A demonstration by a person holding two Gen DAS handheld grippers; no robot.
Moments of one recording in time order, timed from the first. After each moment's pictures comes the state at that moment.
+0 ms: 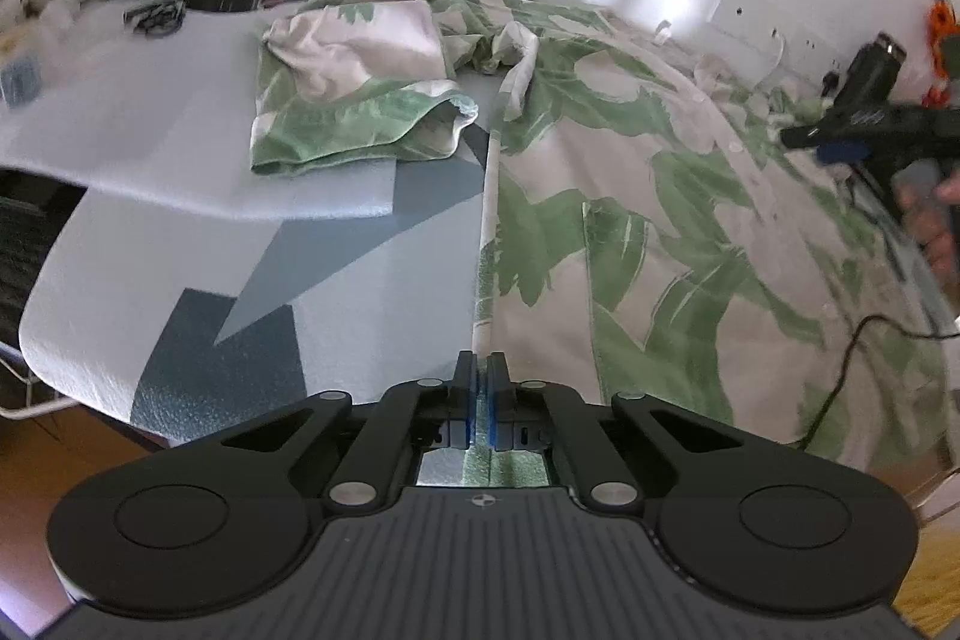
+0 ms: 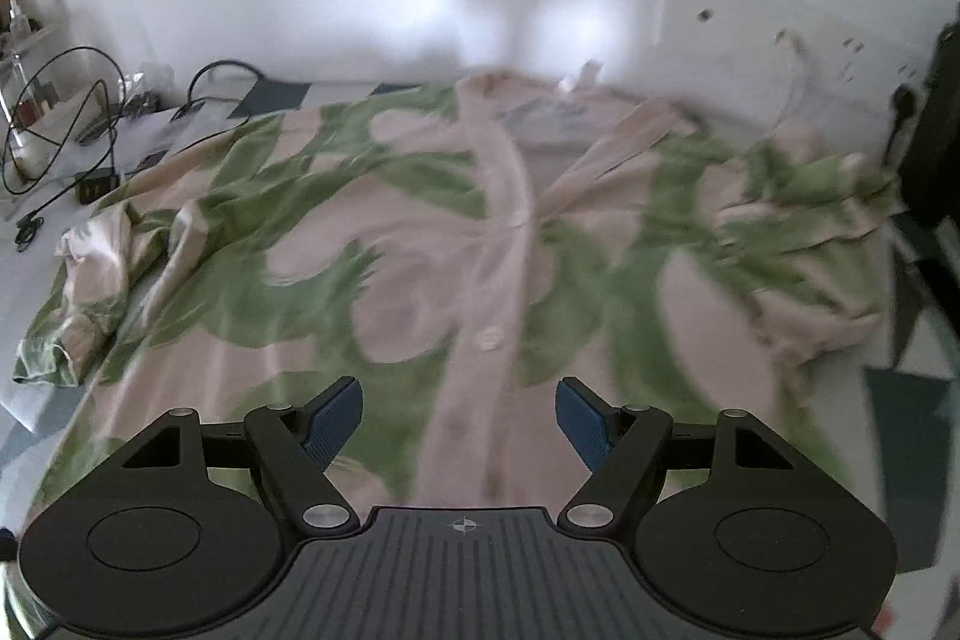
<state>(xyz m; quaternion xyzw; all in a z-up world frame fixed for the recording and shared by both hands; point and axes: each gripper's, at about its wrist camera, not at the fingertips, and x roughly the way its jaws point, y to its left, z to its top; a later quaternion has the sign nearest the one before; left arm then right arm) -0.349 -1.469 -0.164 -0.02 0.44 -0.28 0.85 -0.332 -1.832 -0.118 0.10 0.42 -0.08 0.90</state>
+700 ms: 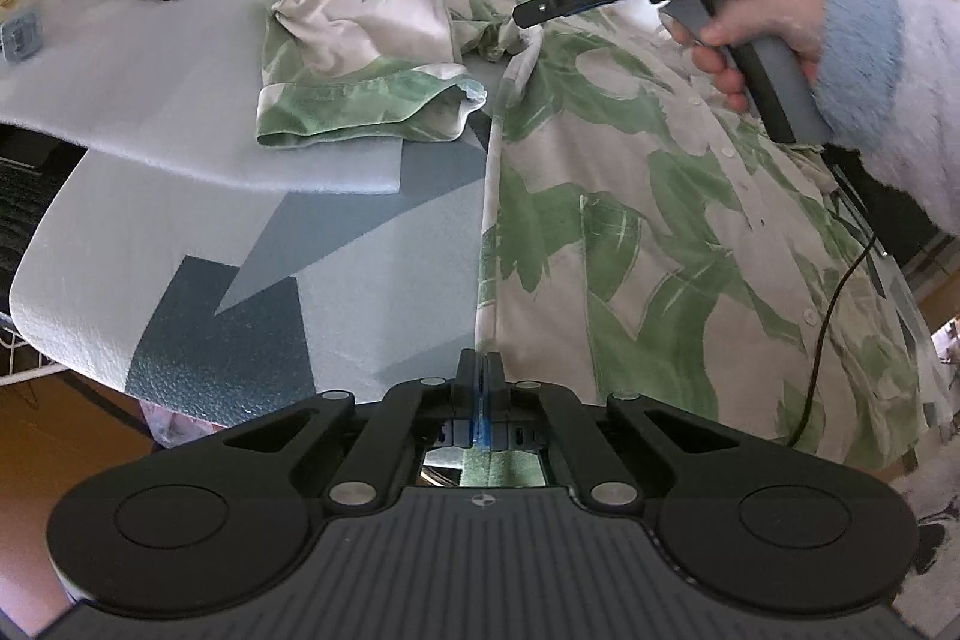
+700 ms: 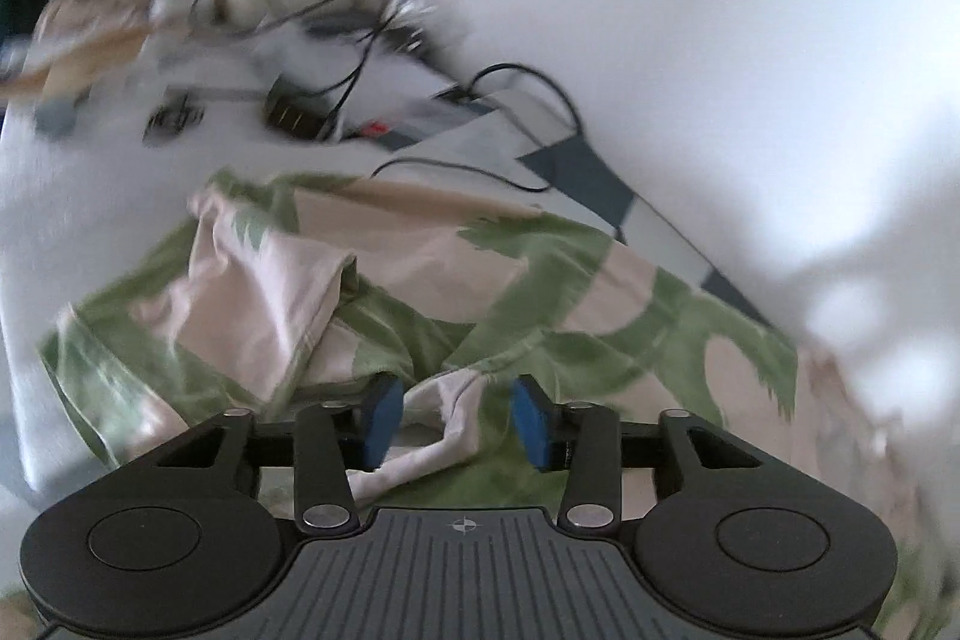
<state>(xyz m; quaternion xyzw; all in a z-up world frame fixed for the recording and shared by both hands) -0.348 -1.464 -0.167 -0.05 0.46 -0.28 0.84 -0.156 -1.673 -0.126 -0.19 0.40 0.13 0.89</state>
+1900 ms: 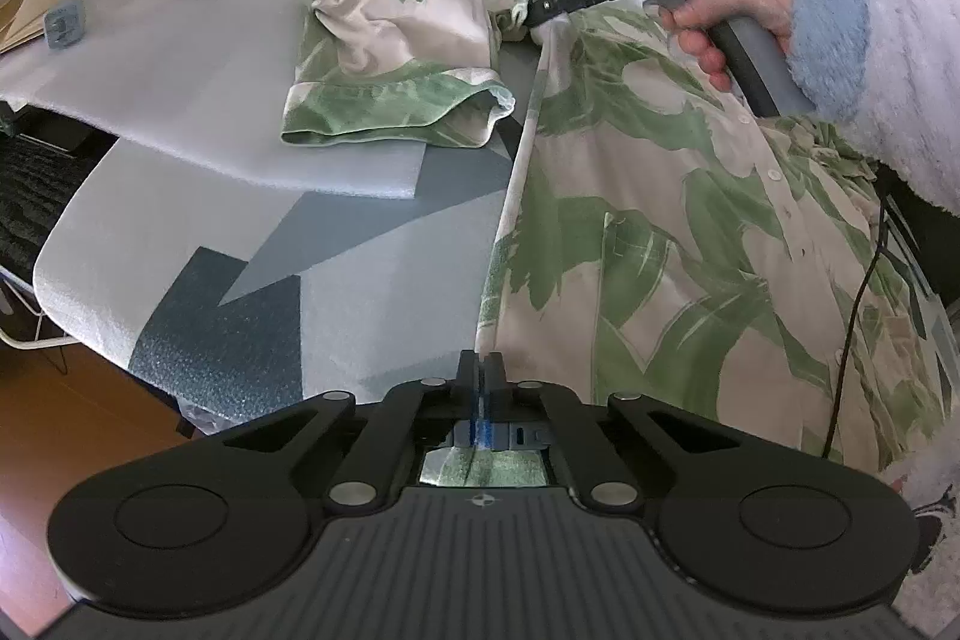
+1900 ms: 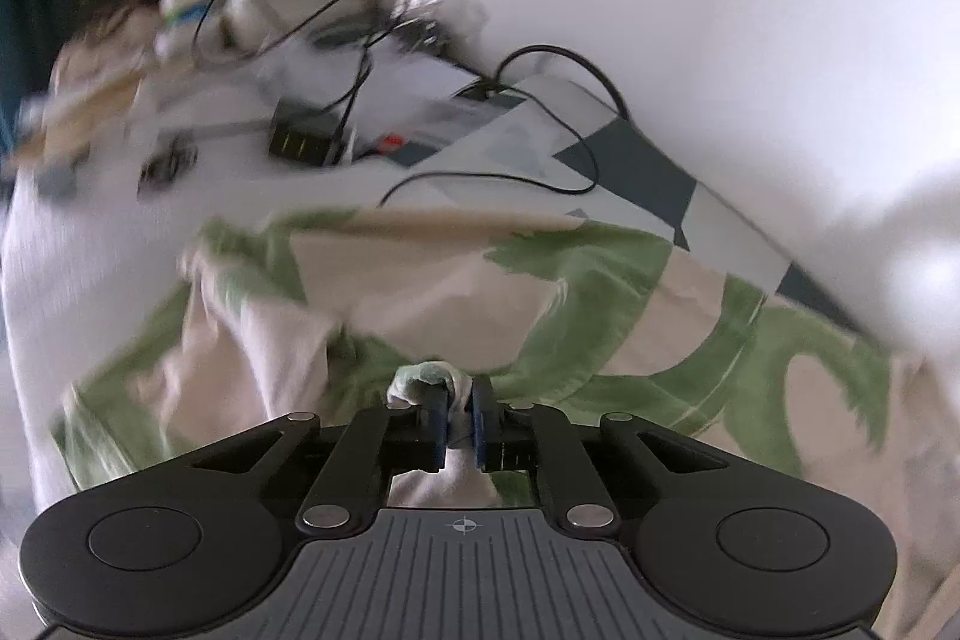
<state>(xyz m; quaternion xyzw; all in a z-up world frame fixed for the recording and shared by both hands) -0.354 -1.481 -0.163 -0.05 0.46 -0.21 0.86 -0.096 -1.693 -0.137 -0.05 0.43 0.17 0.89</state>
